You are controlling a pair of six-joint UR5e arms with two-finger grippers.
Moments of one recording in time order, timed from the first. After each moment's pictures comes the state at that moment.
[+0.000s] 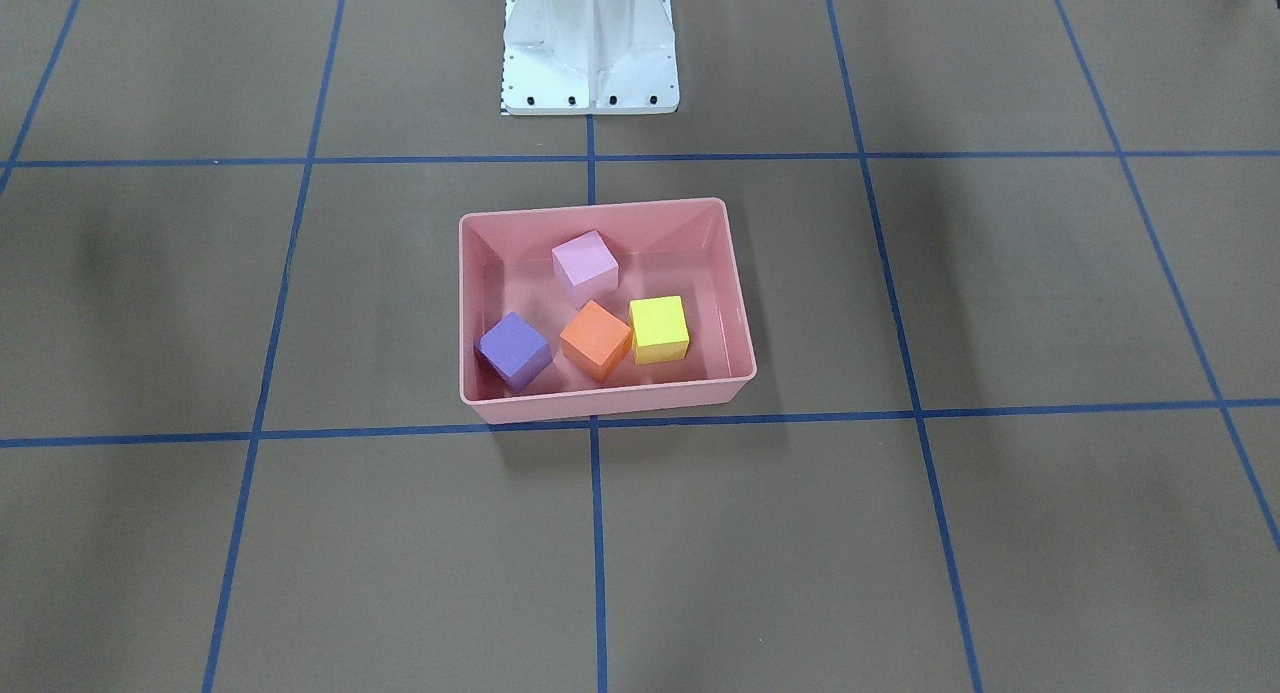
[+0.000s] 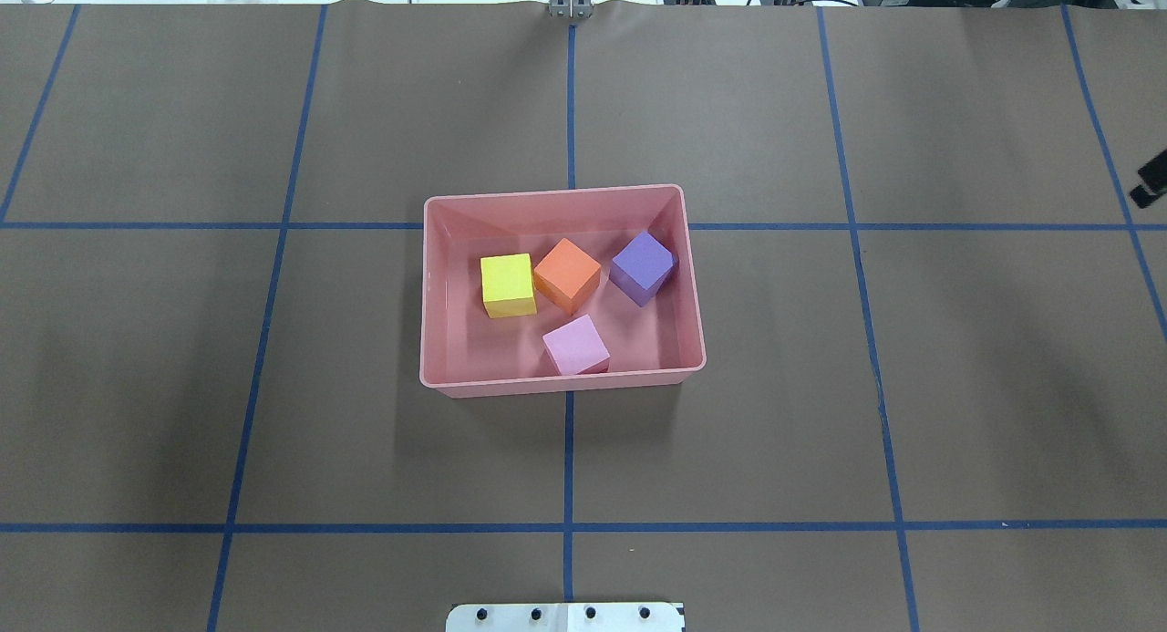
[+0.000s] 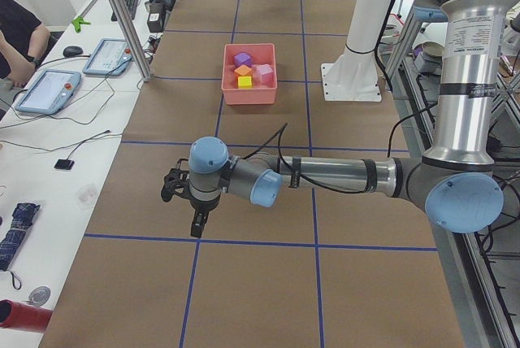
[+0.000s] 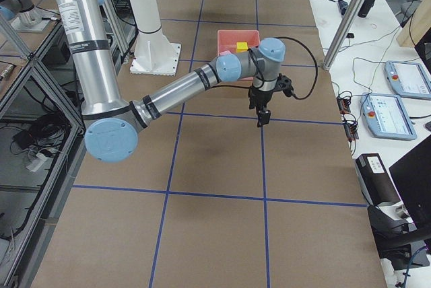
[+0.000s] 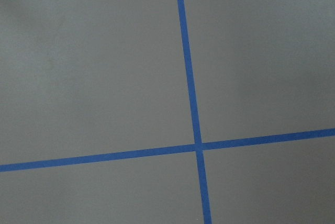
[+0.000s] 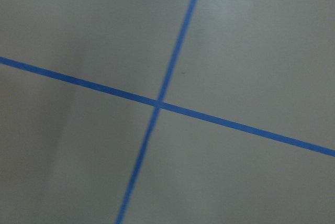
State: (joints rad) left arm -1.52 -1.59 -1.60 -1.83 -2.29 -0.11; right arm 1.37 -1.45 1.83 -1.86 2.26 -0.06
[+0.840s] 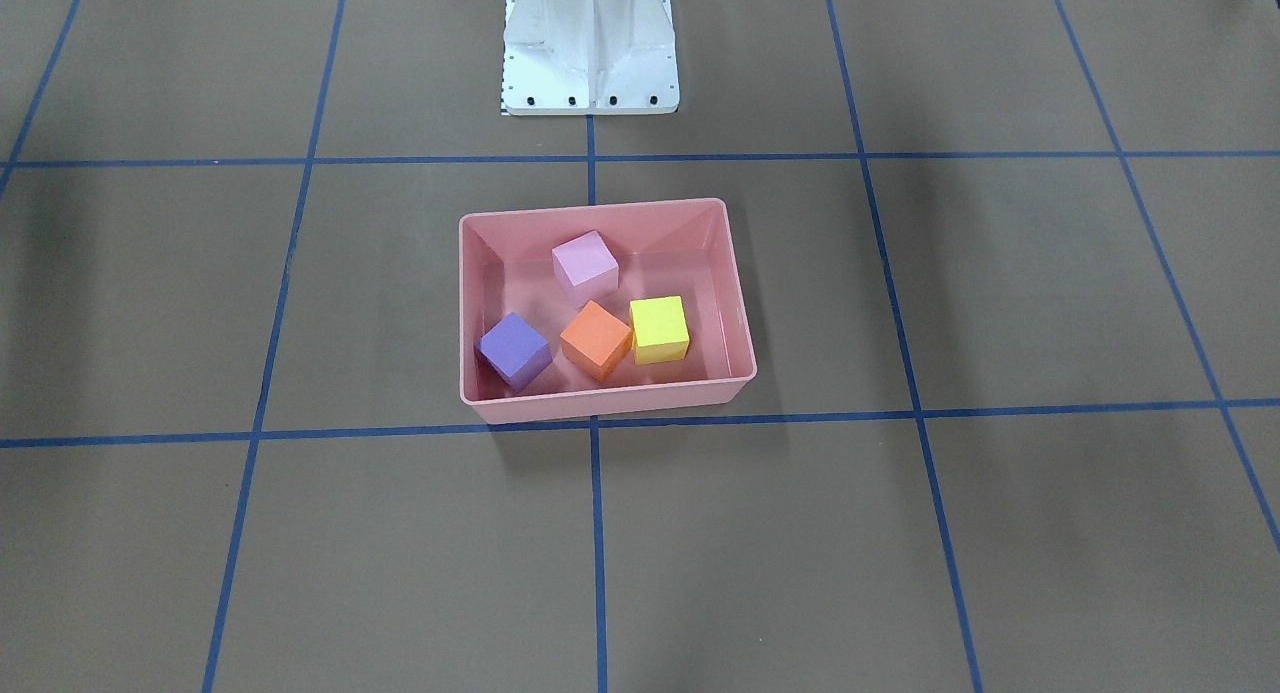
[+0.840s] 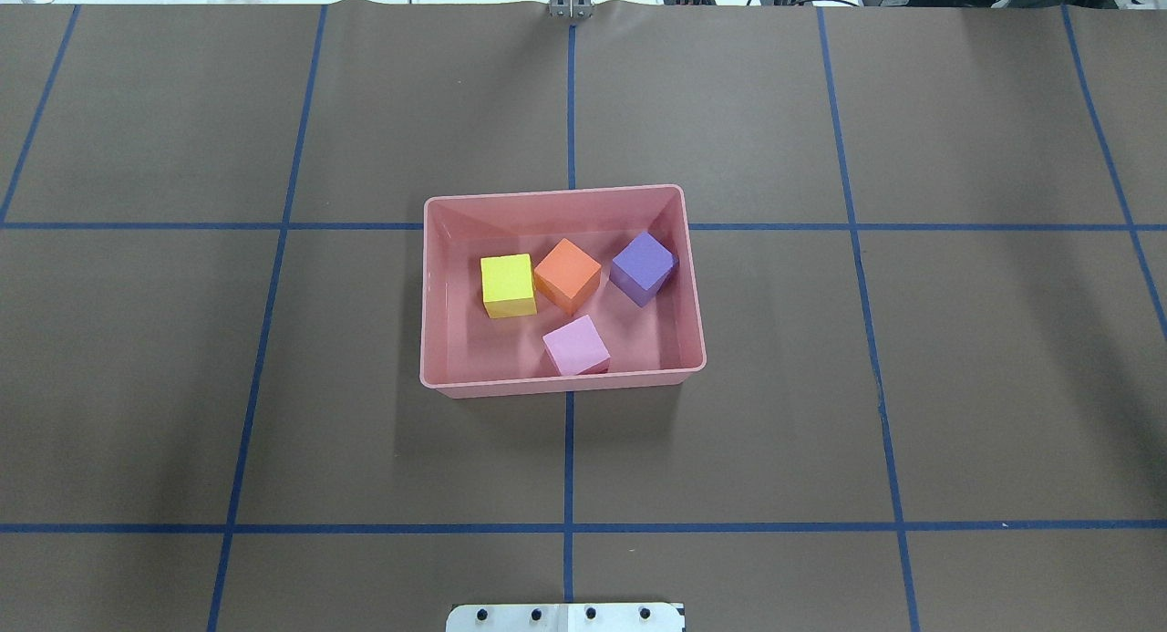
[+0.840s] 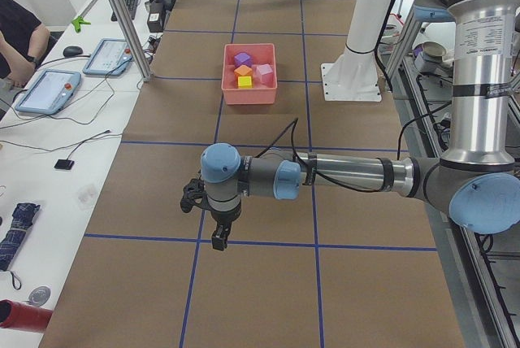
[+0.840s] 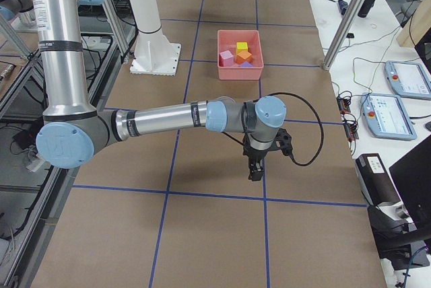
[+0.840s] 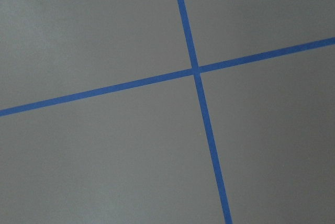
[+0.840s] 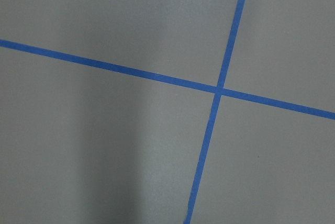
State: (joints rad) left arm -1.56 -1.51 -1.68 -1.59 -2.29 0.15; right arm 1.51 -1.52 1.67 -1.77 2.32 -0.17
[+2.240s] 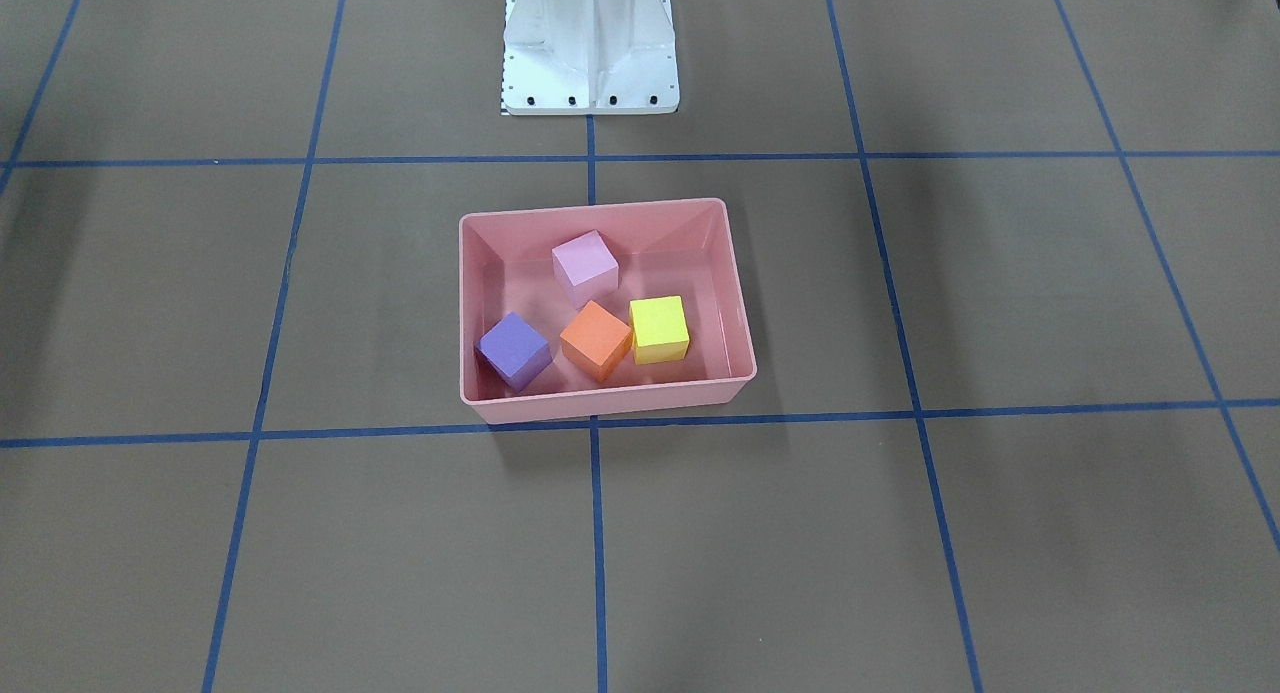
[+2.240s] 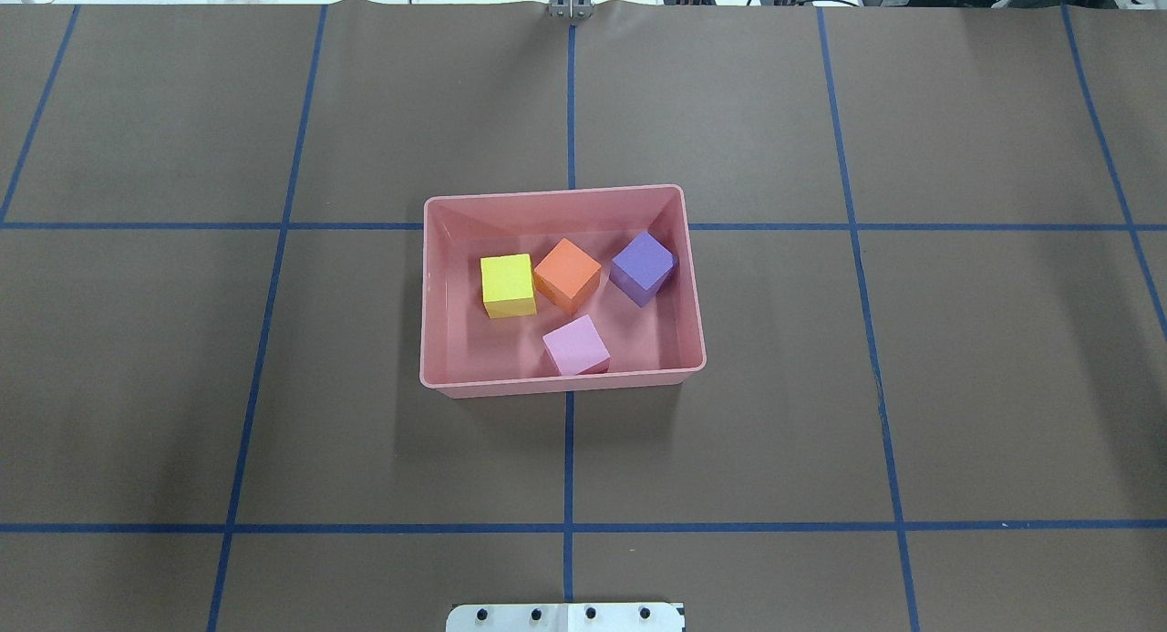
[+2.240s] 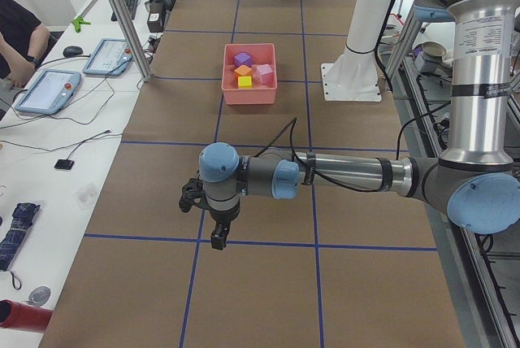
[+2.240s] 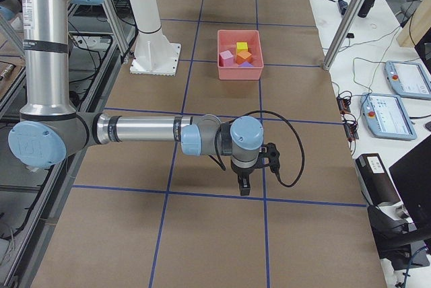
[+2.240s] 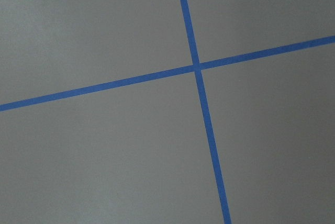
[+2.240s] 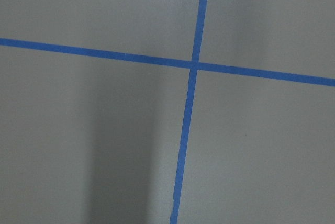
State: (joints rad) left arm -1.56 -1.52 -1.68 -1.59 -2.29 0.13; right arm 1.60 -1.61 1.68 -1.56 2.39 -0.08
